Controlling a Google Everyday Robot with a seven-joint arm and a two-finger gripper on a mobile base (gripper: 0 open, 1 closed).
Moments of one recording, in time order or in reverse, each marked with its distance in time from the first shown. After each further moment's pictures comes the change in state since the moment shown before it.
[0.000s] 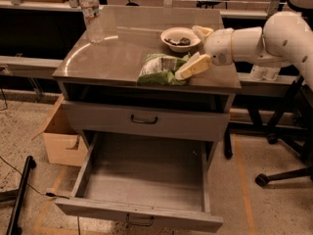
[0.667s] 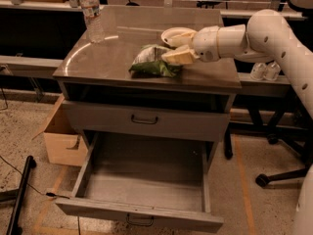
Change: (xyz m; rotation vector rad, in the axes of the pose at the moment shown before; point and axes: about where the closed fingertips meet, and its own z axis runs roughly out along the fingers) arm -0.002 -0.010 0.033 -0.031 -0.016 -0.031
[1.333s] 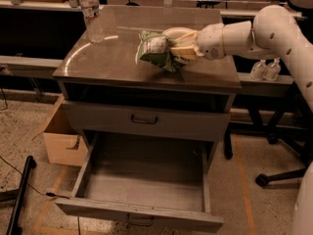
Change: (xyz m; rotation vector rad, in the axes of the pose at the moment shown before) arm -0.005 -0.001 -0.012 -0.022 -0.007 -0.002
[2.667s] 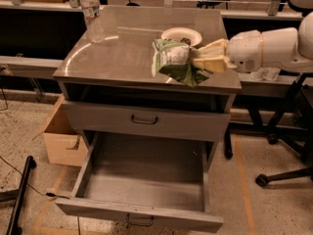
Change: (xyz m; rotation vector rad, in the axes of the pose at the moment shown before) arm -0.017 0.074 -0.088 -0.066 -0.024 0.048
